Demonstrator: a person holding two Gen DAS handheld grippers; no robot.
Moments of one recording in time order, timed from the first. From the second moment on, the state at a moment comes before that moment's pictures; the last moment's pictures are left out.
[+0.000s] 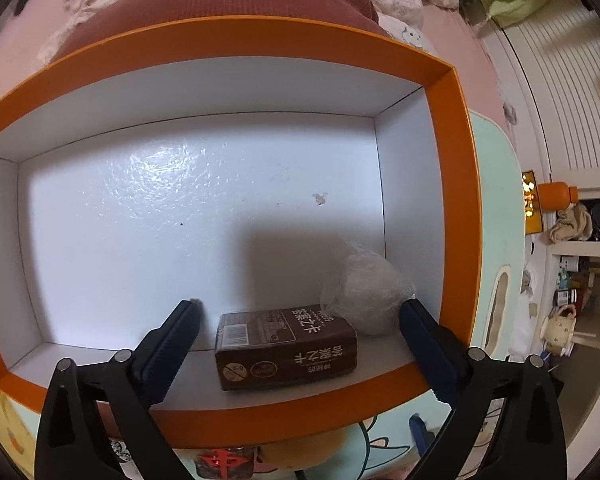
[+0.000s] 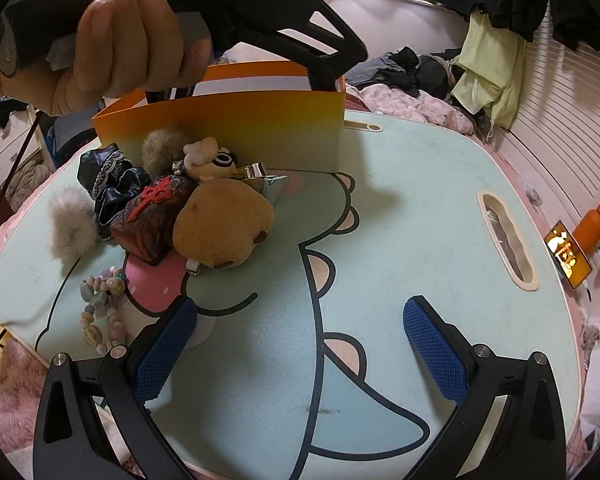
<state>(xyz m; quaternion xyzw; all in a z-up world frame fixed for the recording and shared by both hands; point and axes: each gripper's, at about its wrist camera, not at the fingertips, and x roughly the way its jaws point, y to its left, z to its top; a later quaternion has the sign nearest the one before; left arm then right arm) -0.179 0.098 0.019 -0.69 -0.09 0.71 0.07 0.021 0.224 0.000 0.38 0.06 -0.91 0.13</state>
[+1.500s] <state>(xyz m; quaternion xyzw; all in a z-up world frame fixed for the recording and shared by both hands) -0.081 0.020 0.076 -0.56 -0.04 0.81 0.19 0.021 0.222 -0.001 0.38 0.06 -0.91 0.13</state>
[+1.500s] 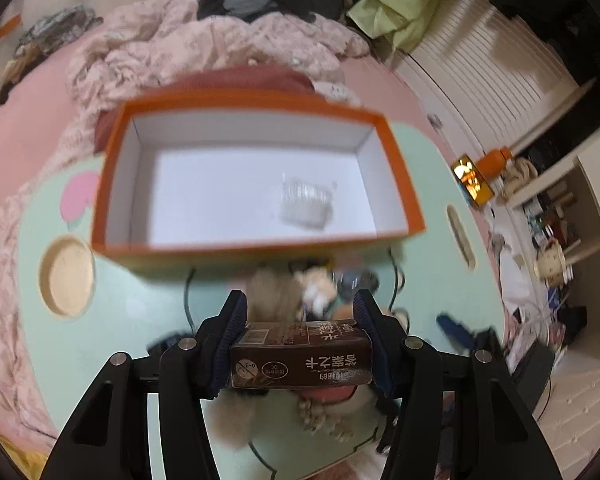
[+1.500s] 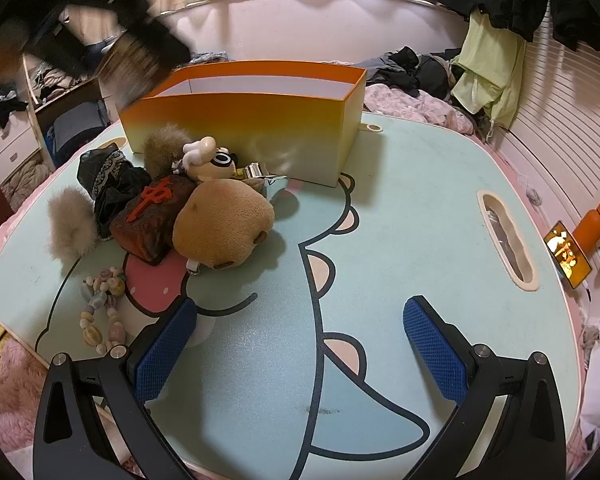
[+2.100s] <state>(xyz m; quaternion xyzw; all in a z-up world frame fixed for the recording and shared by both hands) -0.017 -0.029 0.103 -0.40 -0.06 0.90 0.17 0.023 0.222 -0.002 0.38 0.06 -0.91 0.13</state>
